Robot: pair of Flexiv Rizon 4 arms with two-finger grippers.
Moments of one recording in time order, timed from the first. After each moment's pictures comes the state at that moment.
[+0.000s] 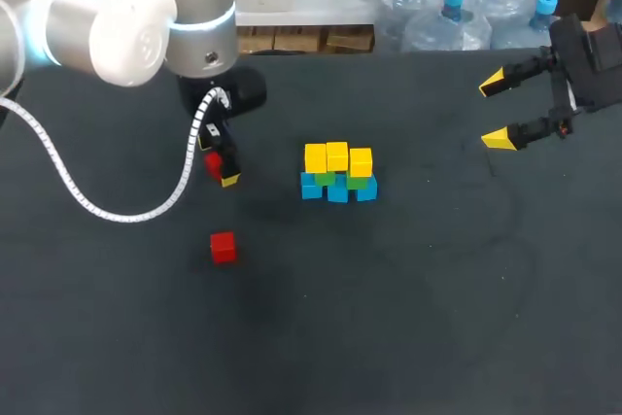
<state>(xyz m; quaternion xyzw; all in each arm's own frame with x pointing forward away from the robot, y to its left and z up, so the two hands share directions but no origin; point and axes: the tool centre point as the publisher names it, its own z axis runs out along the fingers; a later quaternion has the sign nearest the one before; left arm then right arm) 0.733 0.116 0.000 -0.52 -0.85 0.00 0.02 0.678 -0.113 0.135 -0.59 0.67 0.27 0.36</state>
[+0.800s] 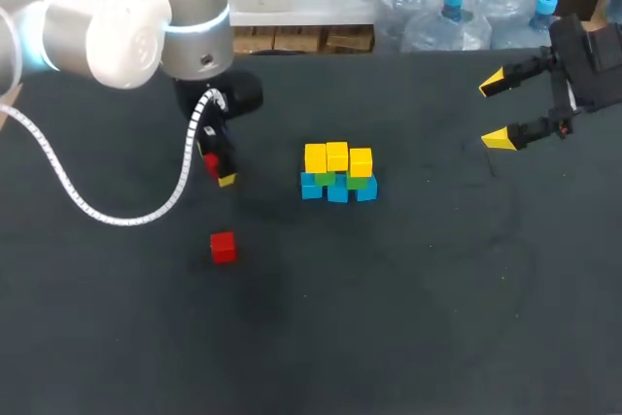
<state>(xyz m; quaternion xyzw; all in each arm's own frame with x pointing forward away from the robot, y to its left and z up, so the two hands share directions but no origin) 0.731 0.119 -0.007 -0.51 -0.86 0.01 0.03 0.678 -0.113 0.135 -0.59 0.67 0.27 0.36</state>
